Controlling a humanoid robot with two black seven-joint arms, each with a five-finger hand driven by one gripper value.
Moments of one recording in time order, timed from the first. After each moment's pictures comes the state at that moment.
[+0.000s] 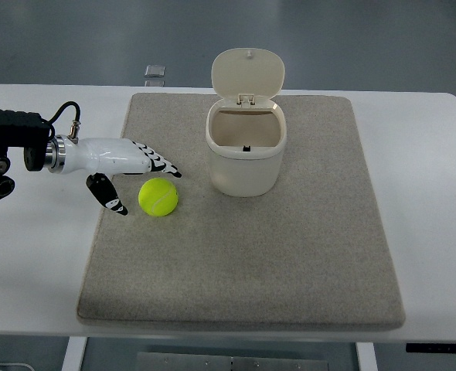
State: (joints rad) left arm -0.93 0.78 -0.36 -1.34 1.81 -0.30 -0.40; right arm 0.01 0.00 0.01 0.22 0.09 -0.14 0.26
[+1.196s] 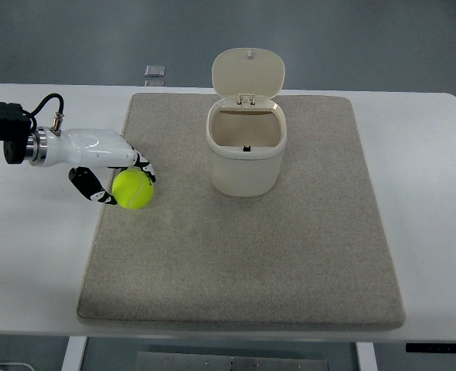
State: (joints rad) left arm -0.96 0.90 -0.35 -1.40 1.84 -0.29 -0.41; right arm 0.01 0.00 0.01 0.22 0.09 -0.14 0.26
